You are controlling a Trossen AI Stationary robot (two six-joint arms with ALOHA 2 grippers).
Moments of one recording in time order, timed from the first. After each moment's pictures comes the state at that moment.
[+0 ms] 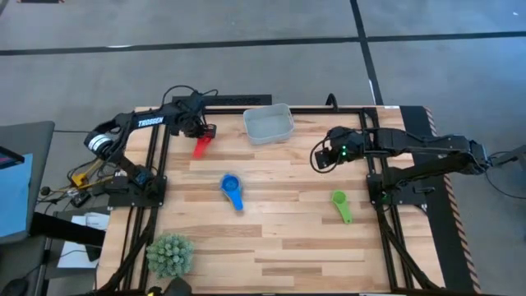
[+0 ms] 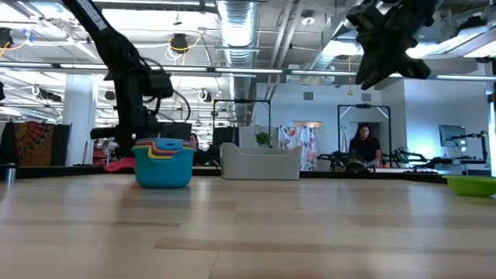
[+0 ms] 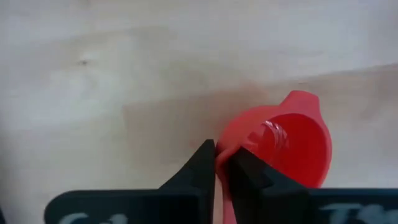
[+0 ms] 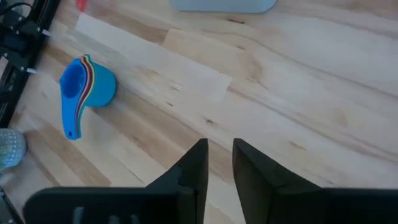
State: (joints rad) left arm 0.92 1.53 0.84 -0.50 -0.06 -0.51; right arm -0.16 1.04 0.91 -0.76 0.13 0.96
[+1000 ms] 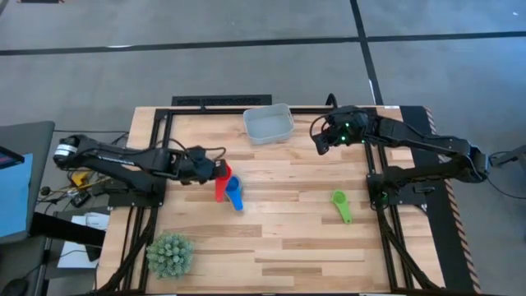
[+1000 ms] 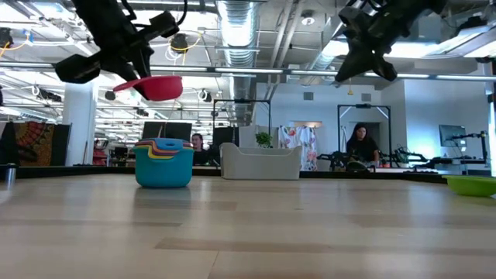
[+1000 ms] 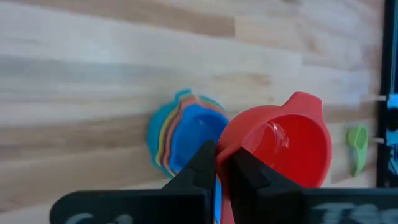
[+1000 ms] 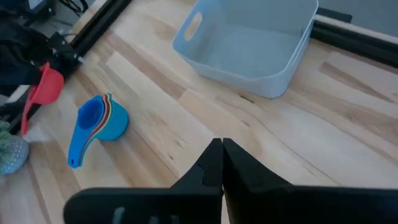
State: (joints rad) left arm -0.10 1.12 0.84 -0.62 -0.38 -1.62; right arm -0.39 1.04 0.91 -0.56 0.02 0.57
